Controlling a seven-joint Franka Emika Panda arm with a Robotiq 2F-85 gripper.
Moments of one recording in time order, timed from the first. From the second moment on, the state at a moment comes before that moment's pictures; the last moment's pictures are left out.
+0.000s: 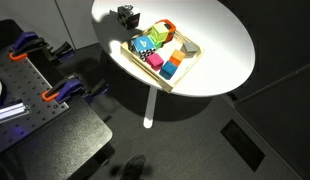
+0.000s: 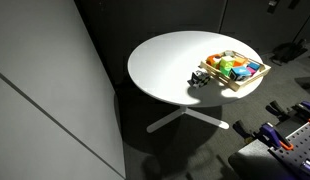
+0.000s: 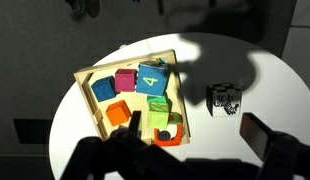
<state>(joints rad) -0.08 -0.39 -0.07 -2.38 -0.03 2.03 0.04</state>
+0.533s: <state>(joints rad) -0.09 -0.33 -0.10 -2.38 -0.03 2.05 0.04</state>
